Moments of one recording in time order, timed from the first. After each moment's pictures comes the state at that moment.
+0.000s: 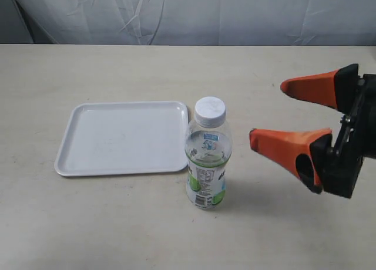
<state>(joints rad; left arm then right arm) 0.02 0.01 0.00 -0.06 0.22 0.09 0.17 0.92 -0.45 1.50 0.95 -1.77</state>
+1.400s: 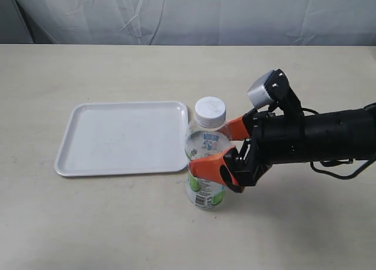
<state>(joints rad) 0.02 0.01 0.00 -0.06 0.22 0.09 0.42 1.61 -0.57 1.74 0.91 -2.10</state>
